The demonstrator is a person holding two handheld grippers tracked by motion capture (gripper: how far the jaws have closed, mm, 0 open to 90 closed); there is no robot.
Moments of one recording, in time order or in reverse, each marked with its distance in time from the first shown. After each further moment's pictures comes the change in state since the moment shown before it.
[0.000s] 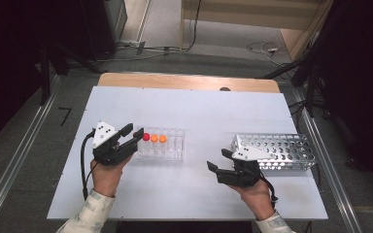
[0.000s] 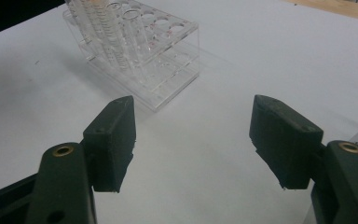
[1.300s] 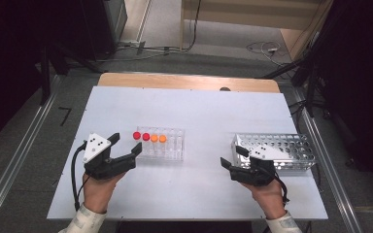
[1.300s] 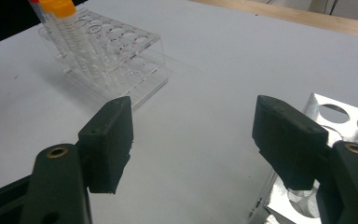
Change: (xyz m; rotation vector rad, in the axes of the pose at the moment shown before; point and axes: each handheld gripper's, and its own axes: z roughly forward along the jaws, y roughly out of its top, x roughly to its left) left arm -0.006 -0.013 -0.034 0.019 0.034 0.001; right arm -0.024 -0.007 -0.023 -0.055 -0.058 0.040
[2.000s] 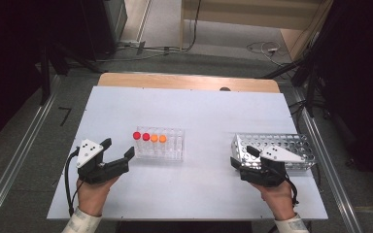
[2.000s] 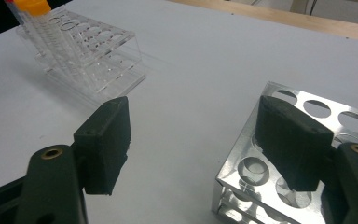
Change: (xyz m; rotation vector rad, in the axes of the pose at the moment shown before) left arm 0.016 -0.017 -0.005 0.019 0.049 -0.034; right arm -0.018 -0.007 -0.015 -0.010 -0.045 0.011
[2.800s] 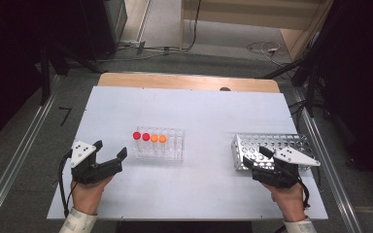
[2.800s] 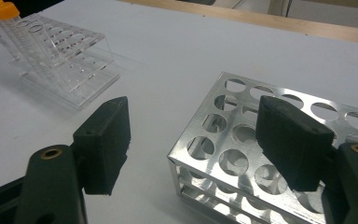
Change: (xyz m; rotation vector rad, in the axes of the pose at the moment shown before) left arm 0.018 -0.010 -0.001 0.016 0.064 -0.029; right arm -0.021 -0.009 -0.018 -0.025 -0.061 0.032
